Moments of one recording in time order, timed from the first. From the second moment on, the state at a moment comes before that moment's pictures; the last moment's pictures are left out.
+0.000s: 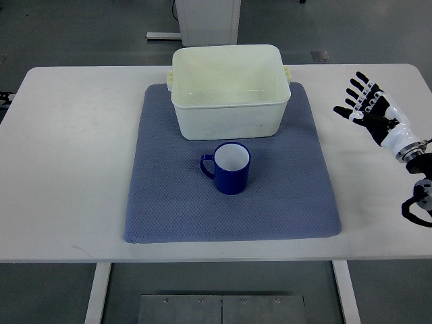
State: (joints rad) left arm -0.03 0.00 -0.10 -0.12 0.09 0.06 -0.04; right arm 0.70 -0.39 0.64 0.68 -0.35 0.25 0.47
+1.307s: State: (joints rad) left arm -0.03 0.00 -0.10 -0.12 0.09 0.06 -0.04; right arm 0.57 -0.73 0.56 1.05 -0.37 0.53 0.58
